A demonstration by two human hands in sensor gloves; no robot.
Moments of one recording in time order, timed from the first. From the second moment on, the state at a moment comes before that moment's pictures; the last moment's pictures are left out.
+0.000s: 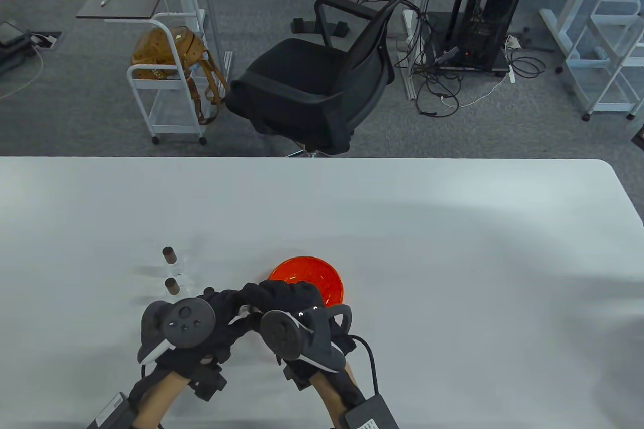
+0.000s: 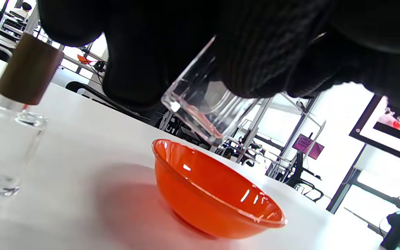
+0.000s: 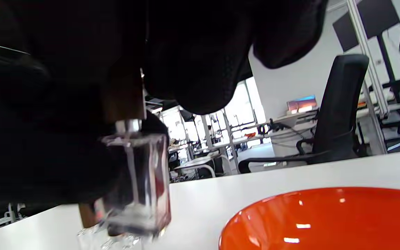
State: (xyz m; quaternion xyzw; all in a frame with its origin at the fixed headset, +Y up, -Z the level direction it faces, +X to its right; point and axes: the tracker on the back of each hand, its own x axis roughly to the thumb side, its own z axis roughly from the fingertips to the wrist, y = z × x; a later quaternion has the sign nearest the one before) left_hand -0.224 -0.697 -0.281 0.02 -0.20 0.23 0.95; right_hand -0.049 -0.660 -0.269 0.20 -0.17 0.95 0.16
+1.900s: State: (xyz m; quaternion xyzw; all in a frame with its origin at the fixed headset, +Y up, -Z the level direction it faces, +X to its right) left_hand -0.230 -0.697 -0.274 0.05 -0.19 0.24 0.95; right_hand -0.044 -0.680 -0.275 0.16 -0.10 0.96 0.22
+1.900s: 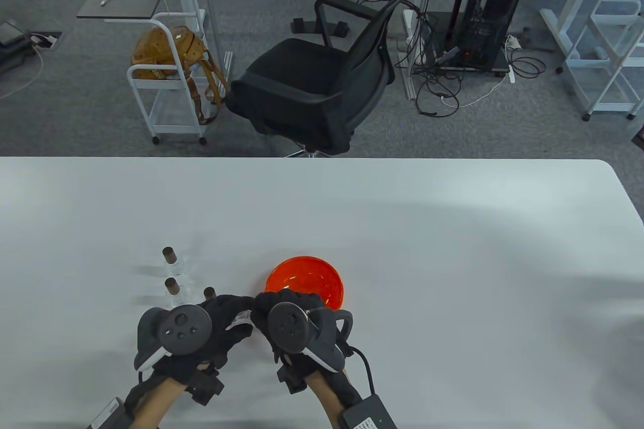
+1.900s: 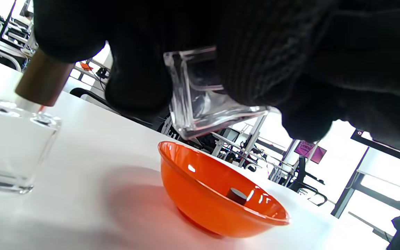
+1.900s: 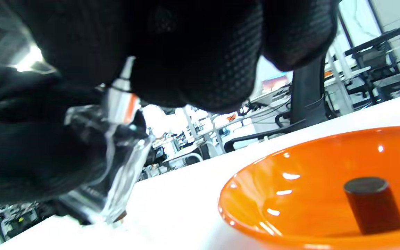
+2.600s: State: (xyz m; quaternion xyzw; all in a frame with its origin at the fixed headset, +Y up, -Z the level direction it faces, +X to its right) left_hand -0.231 -0.699 -0.272 0.05 -0.20 0.22 0.95; right_hand -0.046 -0.689 -0.270 0.16 -0.08 0.96 0.23
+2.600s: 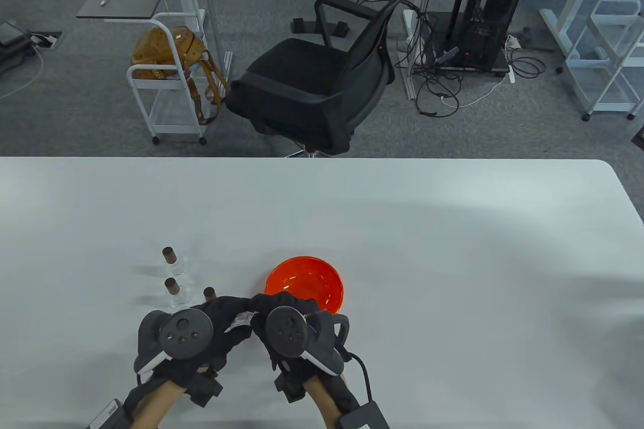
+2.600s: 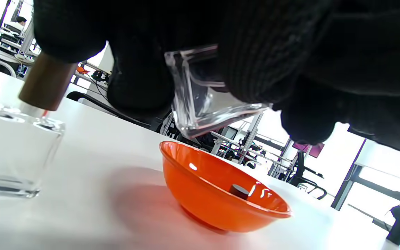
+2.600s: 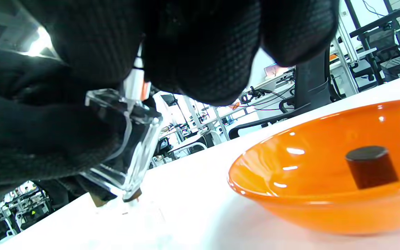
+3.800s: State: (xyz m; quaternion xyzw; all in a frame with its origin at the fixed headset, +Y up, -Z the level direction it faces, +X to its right) left_hand -0.232 -0.702 -0.276 0.04 -0.20 0.24 0.95; right_hand -0.048 -0.694 -0.270 0.17 -0.11 0.96 0.20
